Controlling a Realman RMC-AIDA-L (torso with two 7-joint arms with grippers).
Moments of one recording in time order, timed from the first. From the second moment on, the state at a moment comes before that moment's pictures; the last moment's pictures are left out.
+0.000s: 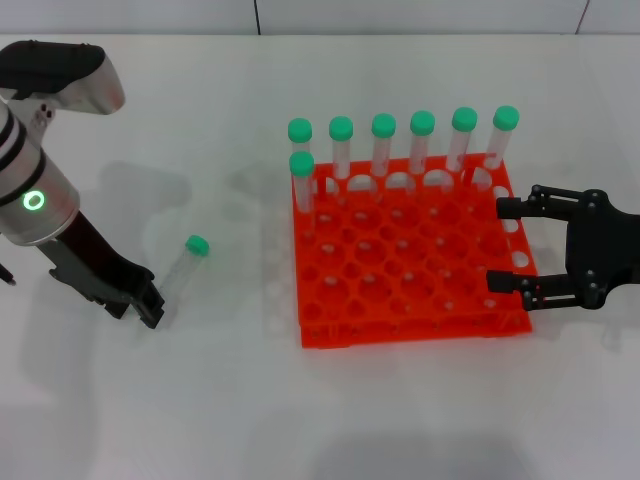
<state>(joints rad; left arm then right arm) -0.78 -2.05 1.13 0.91 2.80 1.66 -2.74 0.48 1.94 -0.98 -0.55 -1.68 -1.62 1.06</state>
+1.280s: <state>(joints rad) -0.83 -2.07 1.20 0.85 2.83 1.60 -2.75 0.48 1.95 -0.98 -0.56 -1.68 -1.62 1.06</state>
